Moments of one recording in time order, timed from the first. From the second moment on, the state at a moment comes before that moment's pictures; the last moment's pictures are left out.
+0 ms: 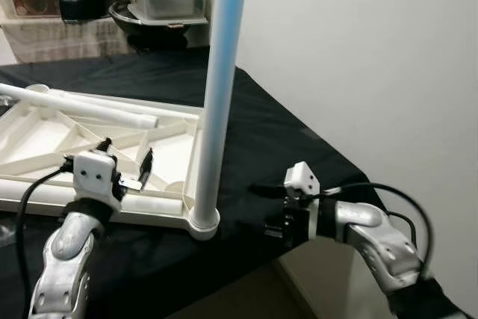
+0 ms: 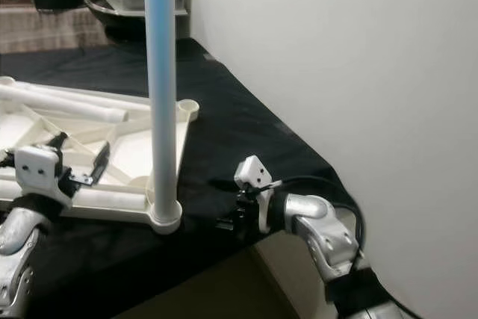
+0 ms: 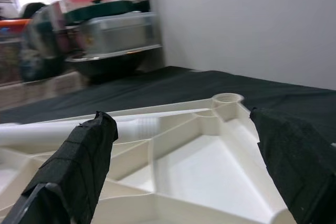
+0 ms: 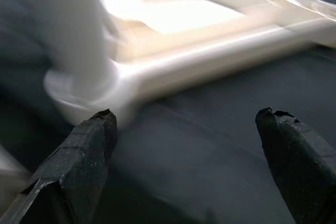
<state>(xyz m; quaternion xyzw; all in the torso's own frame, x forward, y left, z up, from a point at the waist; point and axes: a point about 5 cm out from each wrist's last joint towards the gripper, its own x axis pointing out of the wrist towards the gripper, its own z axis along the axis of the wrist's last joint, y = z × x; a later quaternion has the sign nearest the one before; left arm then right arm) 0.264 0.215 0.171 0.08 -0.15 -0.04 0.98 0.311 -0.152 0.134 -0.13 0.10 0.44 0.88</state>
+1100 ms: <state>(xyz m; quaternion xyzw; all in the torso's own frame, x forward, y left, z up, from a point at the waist) 0.216 0.183 0.147 0.07 -0.09 0.04 0.99 0.343 -0.145 0.127 -0.14 0.08 0.19 0.97</state>
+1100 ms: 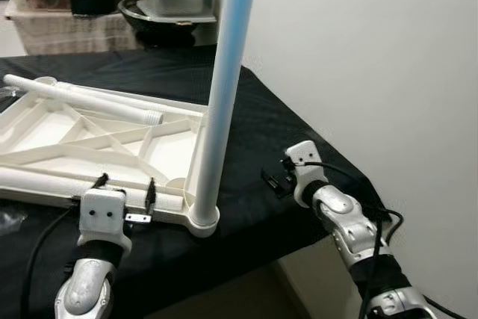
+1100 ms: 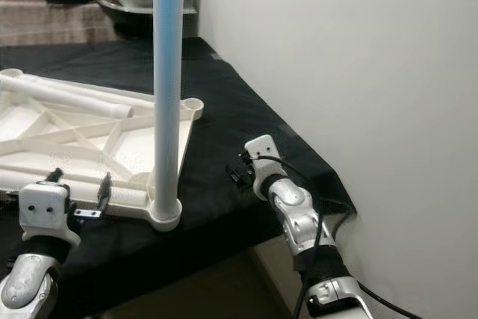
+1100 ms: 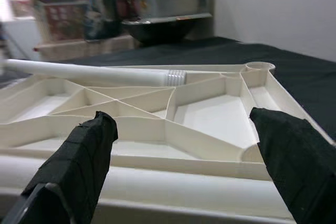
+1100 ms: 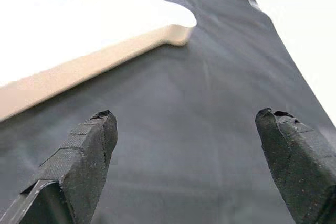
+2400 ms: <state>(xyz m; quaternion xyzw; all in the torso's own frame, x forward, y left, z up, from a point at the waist) 0.216 0.169 0.129 0.10 -0.04 0.03 0.99 0.328 -0.120 0.135 -0.06 0.01 0.17 0.98</state>
